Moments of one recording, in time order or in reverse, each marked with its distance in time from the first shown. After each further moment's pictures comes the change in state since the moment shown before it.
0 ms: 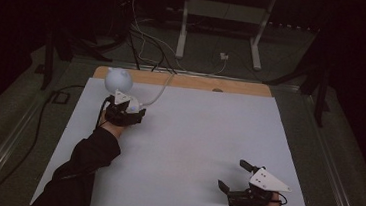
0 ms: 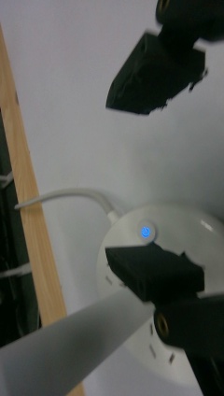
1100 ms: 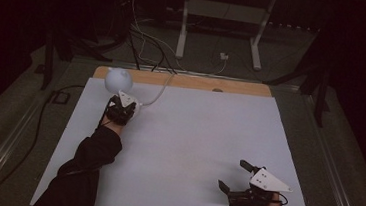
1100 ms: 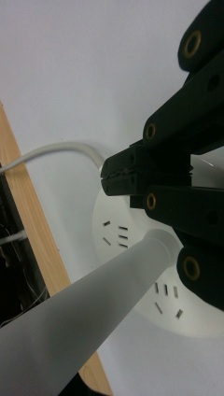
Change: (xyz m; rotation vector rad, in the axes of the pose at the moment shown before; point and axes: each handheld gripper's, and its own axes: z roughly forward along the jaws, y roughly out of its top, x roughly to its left) left arm 0.004 -0.009 0.023 0.028 0.139 0.119; right arm 0.000 0.000 -0.002 -0.006 0.003 0.004
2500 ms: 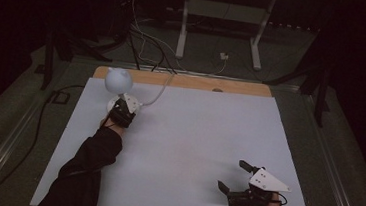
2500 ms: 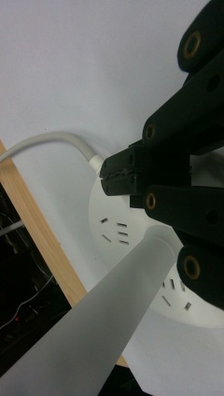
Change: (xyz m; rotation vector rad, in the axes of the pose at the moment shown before) left arm -0.011 -0.006 0.011 0.015 0.092 0.153; right arm 0.001 -0.001 0.001 0.010 0.006 0.001
